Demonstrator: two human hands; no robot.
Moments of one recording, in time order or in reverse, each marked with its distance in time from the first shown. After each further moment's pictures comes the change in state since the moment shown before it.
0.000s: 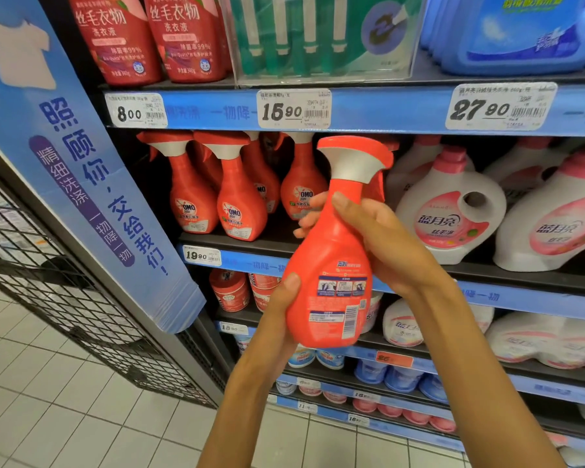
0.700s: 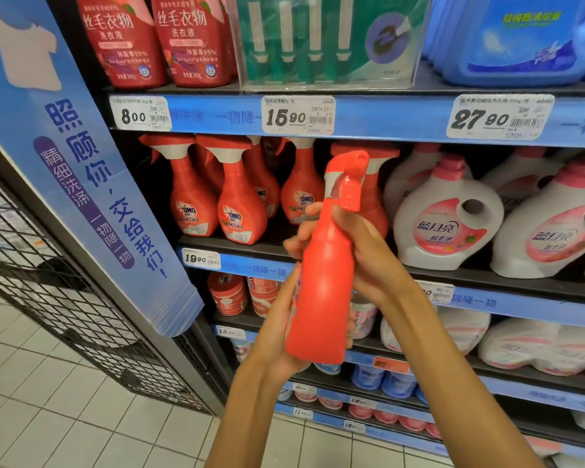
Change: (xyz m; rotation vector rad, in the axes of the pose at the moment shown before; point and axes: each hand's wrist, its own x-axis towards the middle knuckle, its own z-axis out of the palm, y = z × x) left_hand 0.013 -0.006 0.001 -0.371 0.034 -0.373; right_hand 0.014 0.030 0.000 0.265 -0.113 -0.020
